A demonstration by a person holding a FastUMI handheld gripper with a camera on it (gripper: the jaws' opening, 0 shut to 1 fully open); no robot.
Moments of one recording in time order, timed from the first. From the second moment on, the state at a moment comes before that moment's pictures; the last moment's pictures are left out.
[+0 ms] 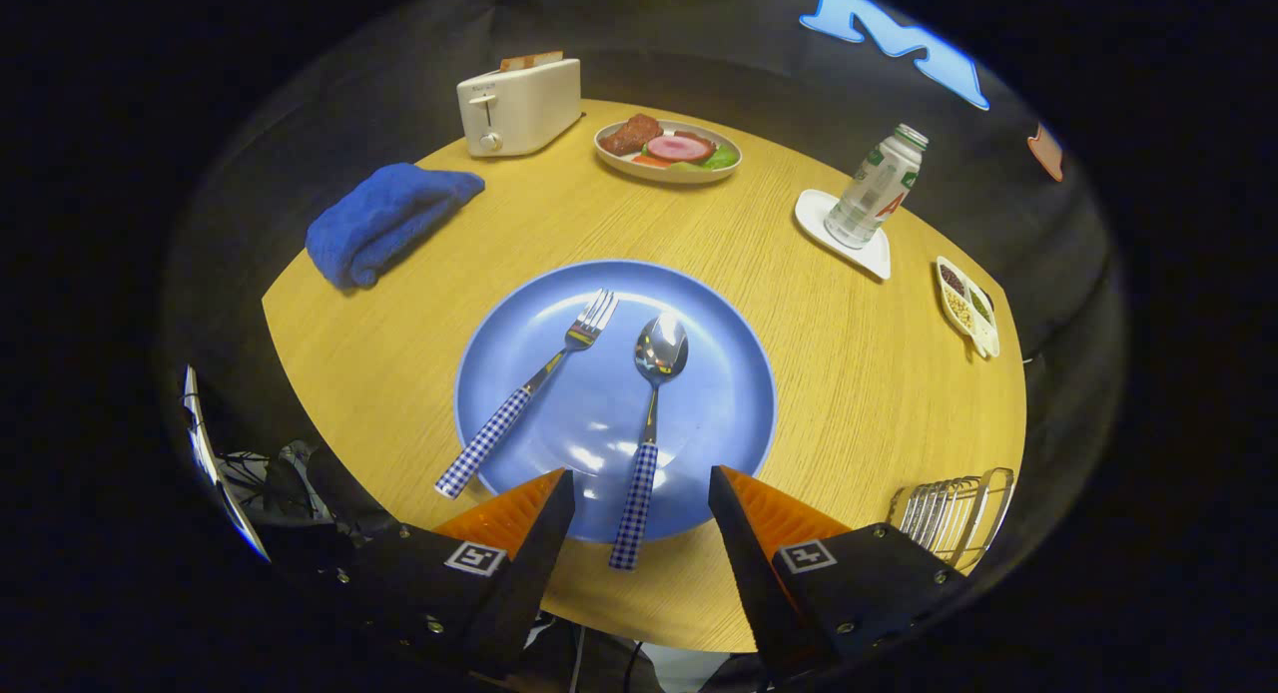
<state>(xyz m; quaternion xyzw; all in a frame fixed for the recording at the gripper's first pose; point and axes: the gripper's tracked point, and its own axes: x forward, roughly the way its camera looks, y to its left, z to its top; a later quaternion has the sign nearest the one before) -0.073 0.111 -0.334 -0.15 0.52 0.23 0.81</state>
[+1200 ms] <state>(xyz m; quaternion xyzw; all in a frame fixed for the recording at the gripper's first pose) -0.063 0.044 -0.294 -0.24 0.61 0.23 0.72</state>
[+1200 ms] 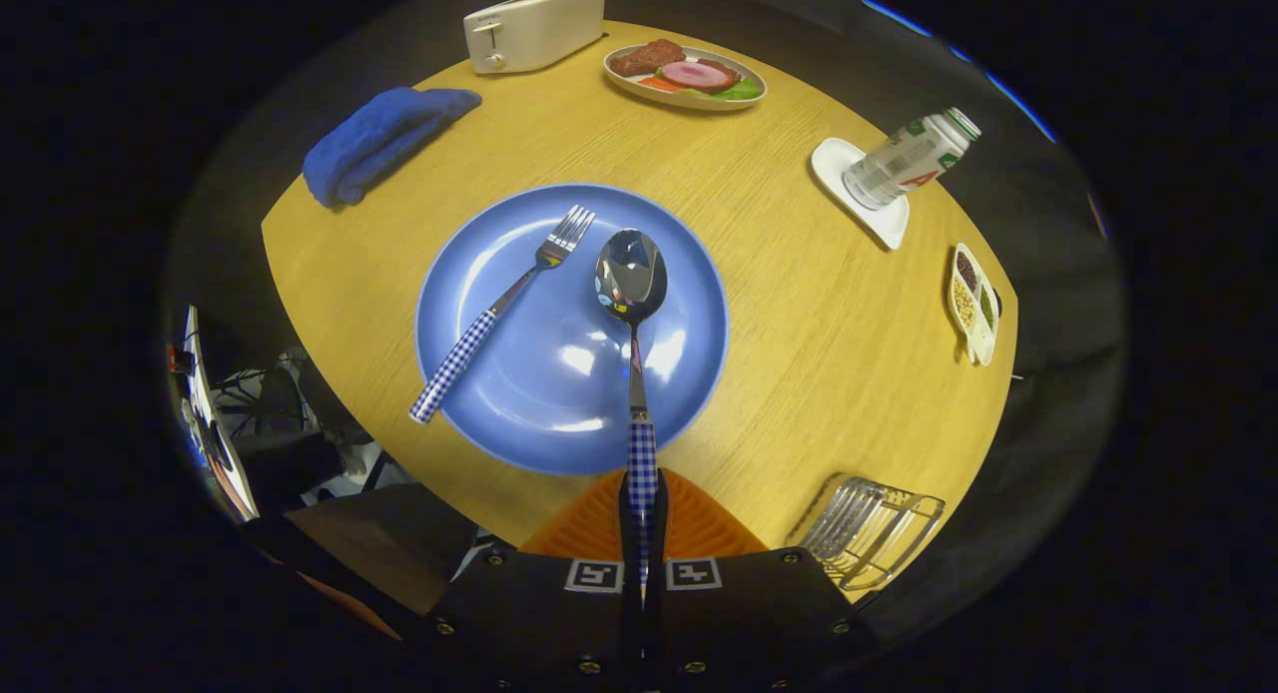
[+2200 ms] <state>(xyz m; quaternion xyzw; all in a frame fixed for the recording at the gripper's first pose) -0.124 -0.146 -0.222 -0.23 0.69 0.10 0.67</state>
